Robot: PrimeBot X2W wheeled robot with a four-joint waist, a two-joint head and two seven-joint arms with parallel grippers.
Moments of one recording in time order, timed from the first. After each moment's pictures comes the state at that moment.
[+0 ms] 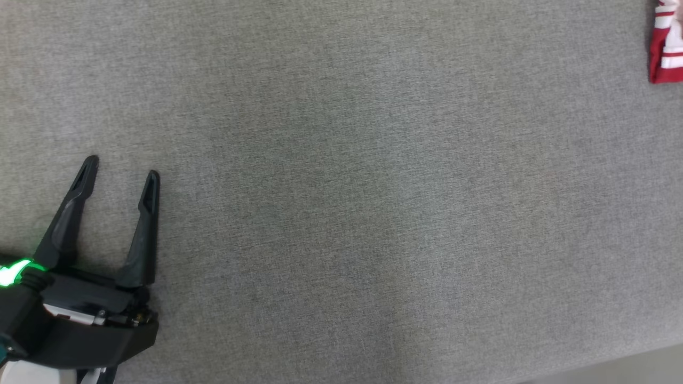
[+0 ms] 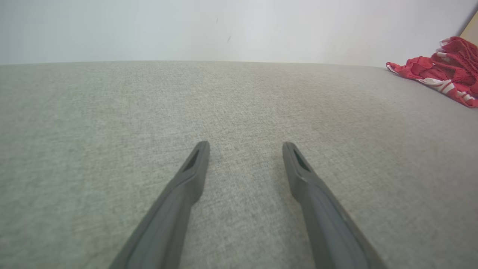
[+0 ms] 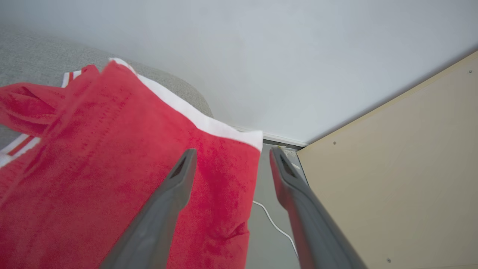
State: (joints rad) left arm -0.21 0.33 -0.06 -0.16 -0.27 -0.13 -0.27; right arm -0.90 -0.76 -0.04 0.45 0.18 0.13 0.23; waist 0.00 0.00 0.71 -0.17
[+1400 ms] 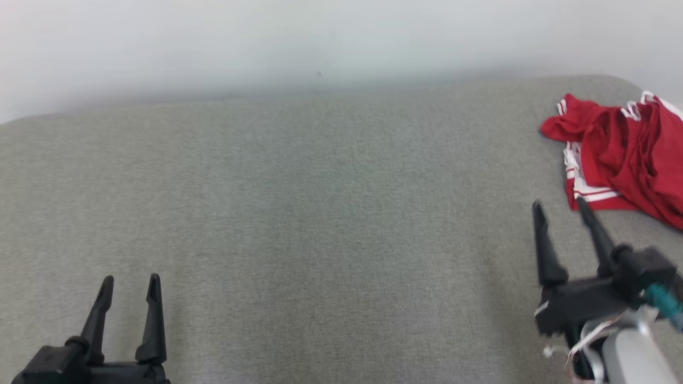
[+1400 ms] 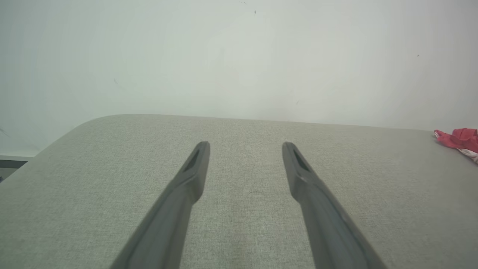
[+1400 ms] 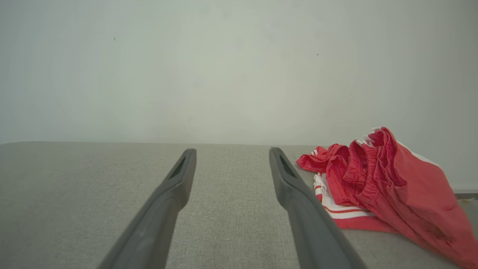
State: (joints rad) left arm -0.03 0.13 0.09 0.09 -0.21 -0.13 -0.26; right arm -0.27 -0.20 0.02 0.24 0.18 0.13 -0.19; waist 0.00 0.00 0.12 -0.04
